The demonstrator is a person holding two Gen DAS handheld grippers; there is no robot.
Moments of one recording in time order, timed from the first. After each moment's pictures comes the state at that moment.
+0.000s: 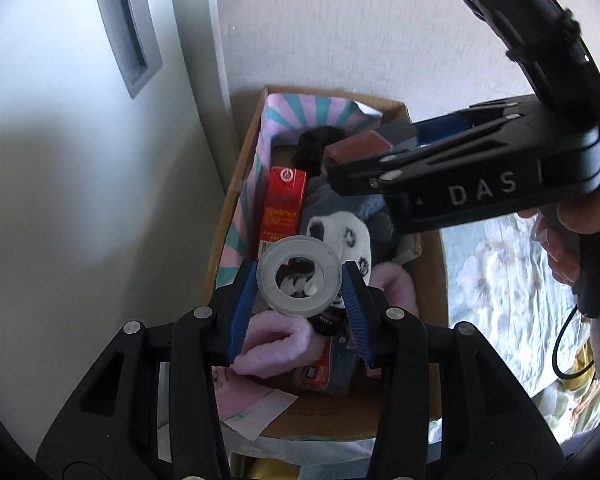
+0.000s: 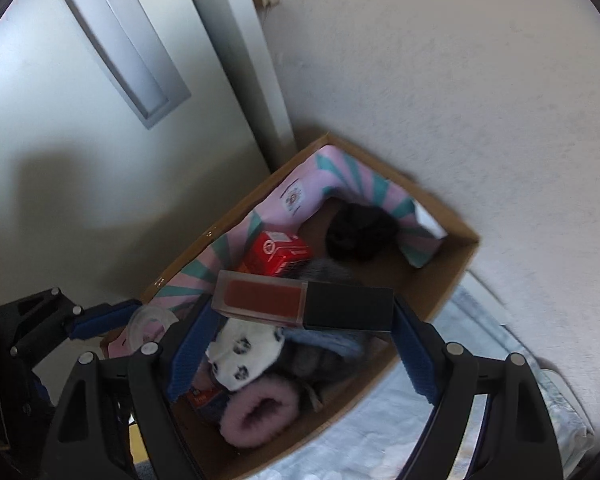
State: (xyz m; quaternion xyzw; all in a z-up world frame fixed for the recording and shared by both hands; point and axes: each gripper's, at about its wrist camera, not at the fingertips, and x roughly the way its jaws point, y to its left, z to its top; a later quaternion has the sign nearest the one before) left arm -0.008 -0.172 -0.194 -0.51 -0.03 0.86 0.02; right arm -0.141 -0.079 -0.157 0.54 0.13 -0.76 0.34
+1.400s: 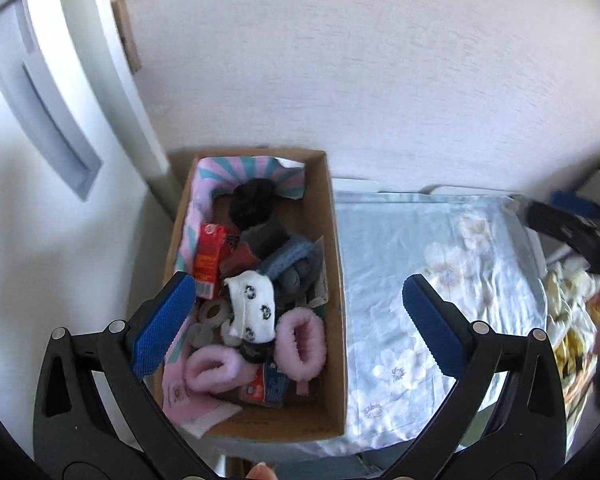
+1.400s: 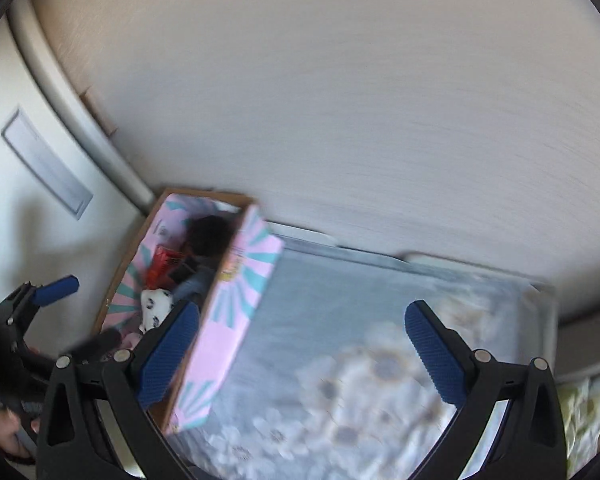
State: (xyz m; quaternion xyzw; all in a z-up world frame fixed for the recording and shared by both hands) left arm -0.038 -0.104 -0.130 -0.51 -0.01 0.86 0.05; right arm -0.080 0.131 -0.071 0.49 -0.02 -0.86 0.11
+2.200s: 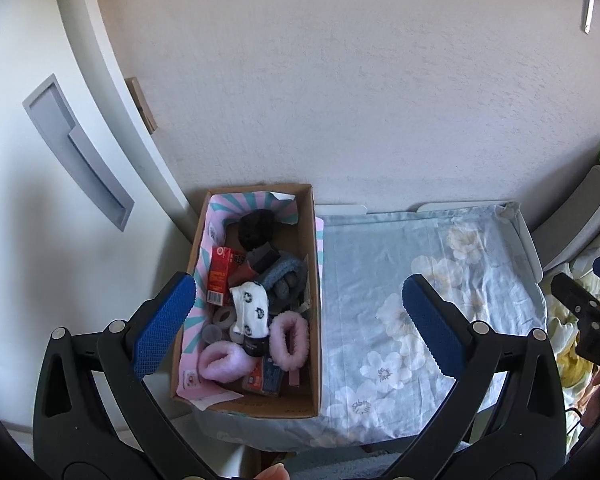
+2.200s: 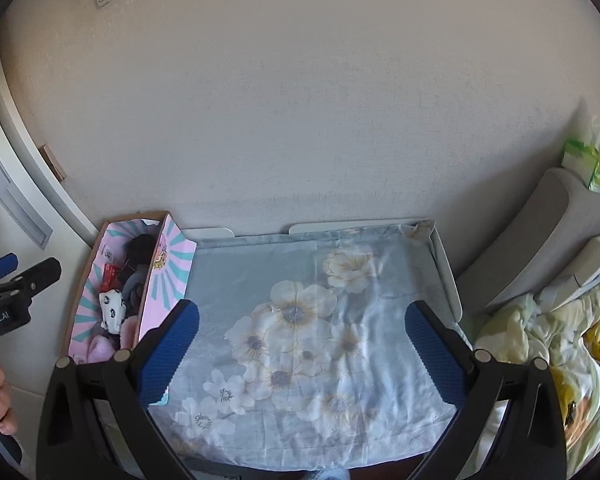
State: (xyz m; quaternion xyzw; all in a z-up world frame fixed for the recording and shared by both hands) left arm -0.001 -0.066 -0.069 -0.46 0.04 0.89 0.04; right arm 0.019 0.183 -0.033 0.46 -0.04 -0.89 -0.05
